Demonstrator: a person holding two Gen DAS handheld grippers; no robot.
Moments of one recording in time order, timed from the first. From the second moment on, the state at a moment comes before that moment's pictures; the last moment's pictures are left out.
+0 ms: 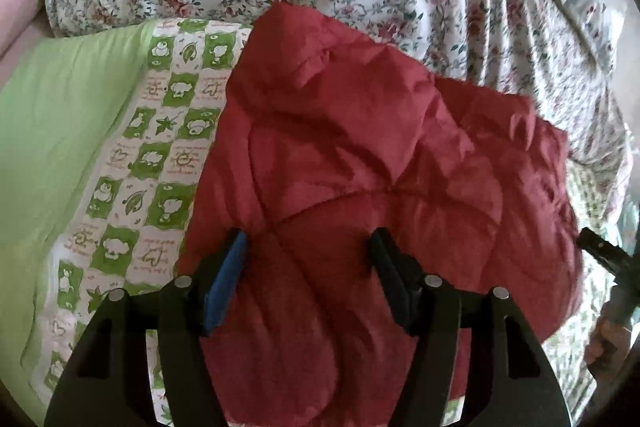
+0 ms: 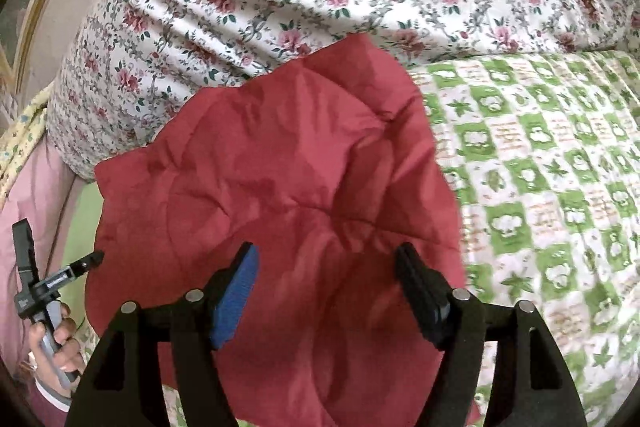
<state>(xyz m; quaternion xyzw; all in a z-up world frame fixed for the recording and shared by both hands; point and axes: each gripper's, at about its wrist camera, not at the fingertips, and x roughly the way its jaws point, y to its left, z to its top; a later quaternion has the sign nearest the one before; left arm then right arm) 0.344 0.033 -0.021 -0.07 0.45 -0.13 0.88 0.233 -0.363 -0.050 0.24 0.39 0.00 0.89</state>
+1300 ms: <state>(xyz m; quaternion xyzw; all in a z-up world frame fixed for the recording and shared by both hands) 0.375 0.105 -0.086 -0.30 0.50 -0.21 0.79 0.256 -0.409 -0.121 0.40 0.41 0.05 0.82</state>
